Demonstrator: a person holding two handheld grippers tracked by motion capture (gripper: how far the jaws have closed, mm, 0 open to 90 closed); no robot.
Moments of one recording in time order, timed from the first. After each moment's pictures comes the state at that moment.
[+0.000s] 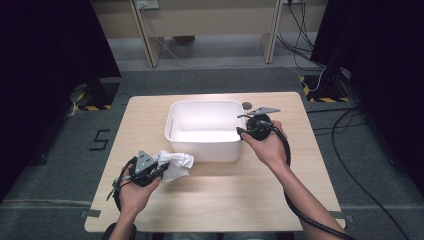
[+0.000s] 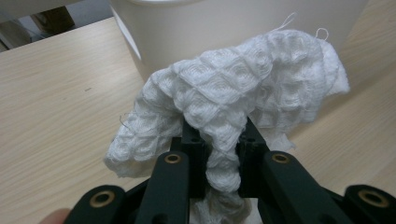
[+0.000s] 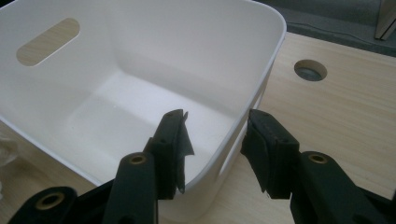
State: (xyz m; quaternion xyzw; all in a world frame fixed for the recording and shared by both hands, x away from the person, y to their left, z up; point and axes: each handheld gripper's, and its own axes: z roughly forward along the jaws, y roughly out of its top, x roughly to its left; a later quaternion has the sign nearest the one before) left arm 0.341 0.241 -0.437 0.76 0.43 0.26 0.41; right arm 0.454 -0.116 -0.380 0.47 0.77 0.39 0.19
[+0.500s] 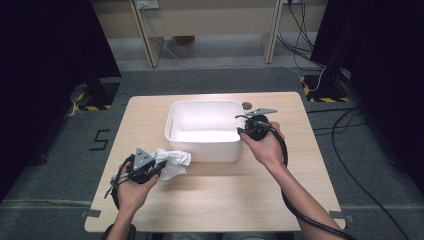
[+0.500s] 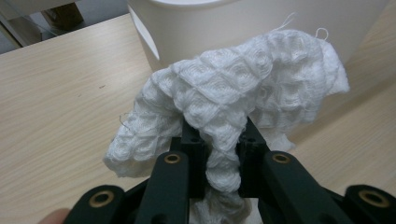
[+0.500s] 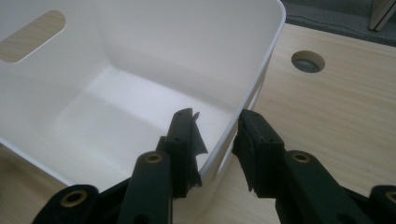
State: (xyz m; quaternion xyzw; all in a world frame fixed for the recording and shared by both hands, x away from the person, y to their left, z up) left arm 0.347 0.242 -0.433 0.76 0.44 0.26 0.40; right arm 0.458 -0.111 -0.387 0.48 0.77 0.37 0.19
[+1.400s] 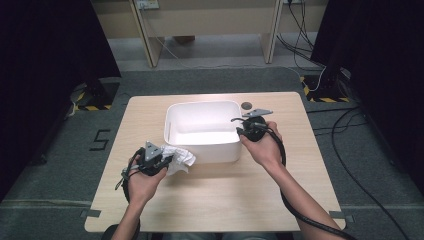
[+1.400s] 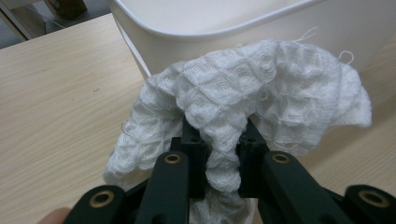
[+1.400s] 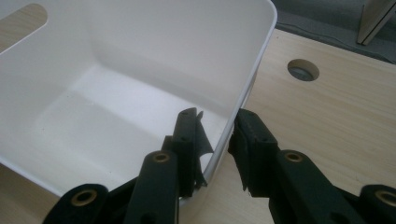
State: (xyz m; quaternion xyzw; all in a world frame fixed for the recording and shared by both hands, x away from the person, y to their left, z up) left arm 0.368 0.222 -0.434 0.77 0.46 0.26 0.37; right arm 0.456 -0.105 -0.388 0.46 0.78 0.36 0.22
